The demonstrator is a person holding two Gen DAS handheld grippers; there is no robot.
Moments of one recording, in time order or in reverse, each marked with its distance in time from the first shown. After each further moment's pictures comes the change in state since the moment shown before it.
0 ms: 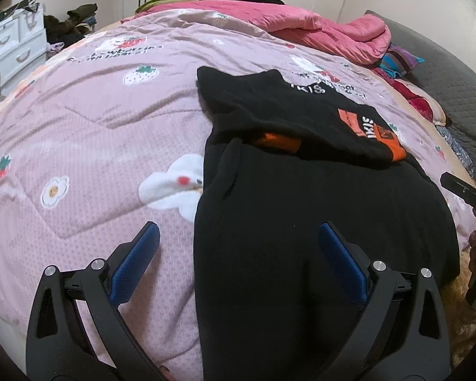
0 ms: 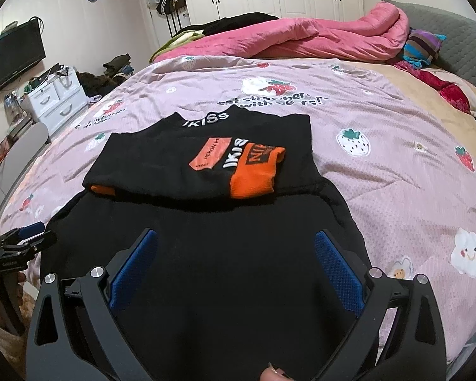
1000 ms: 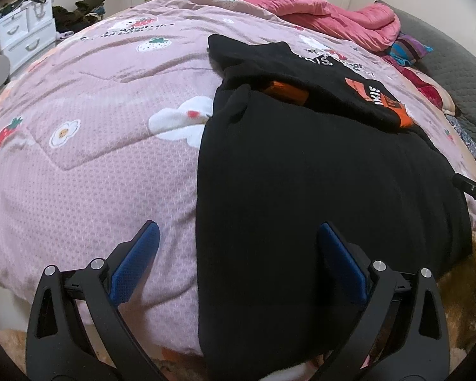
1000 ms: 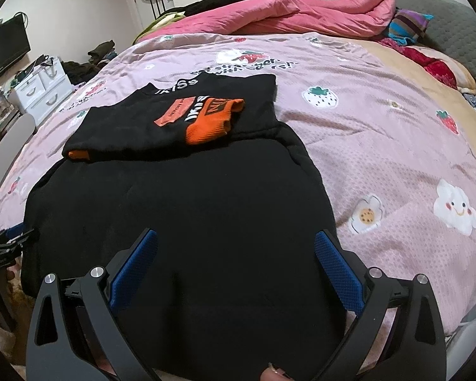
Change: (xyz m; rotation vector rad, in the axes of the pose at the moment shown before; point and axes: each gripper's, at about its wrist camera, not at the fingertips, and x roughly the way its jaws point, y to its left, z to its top) left arm -0.004 -0.002 -0.046 -0.016 0.051 0.050; right arm -0.009 -0.039 -0.042 0.036 0.081 -0.051
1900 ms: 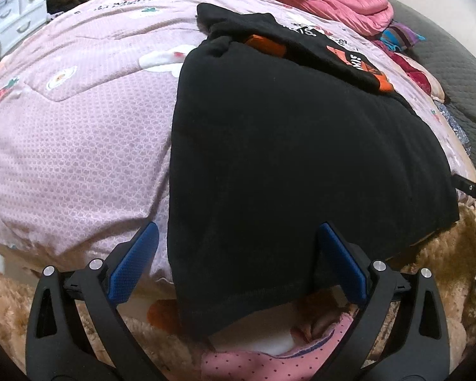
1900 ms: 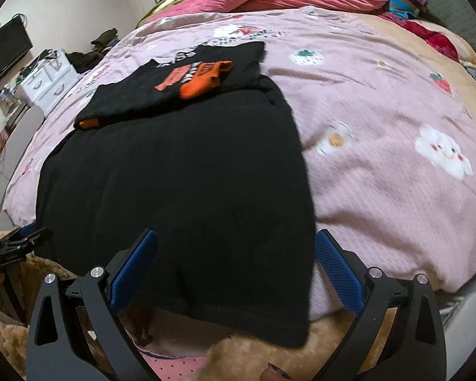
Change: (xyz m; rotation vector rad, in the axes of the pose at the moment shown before) left arm -0.013 -0.007 -0.045 -0.012 0.091 -0.064; right arm -0.025 -0.031 -0.044 0.043 0.119 0.061
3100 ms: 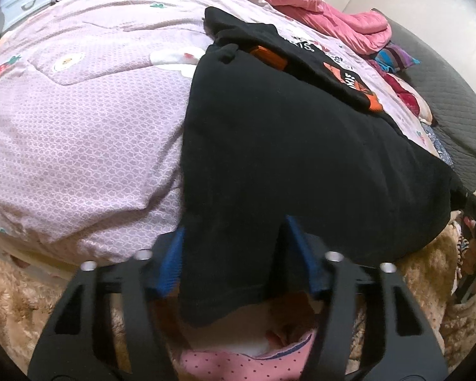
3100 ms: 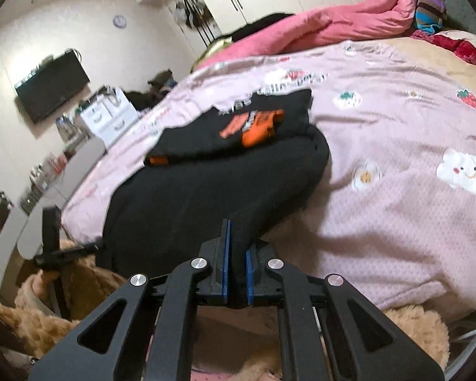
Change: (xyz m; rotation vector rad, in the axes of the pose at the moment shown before) left arm -0.009 0.012 -0.002 -0.085 -0.023 -0.099; right arm -0.046 -0.001 0.000 -0.026 -0.232 0.327
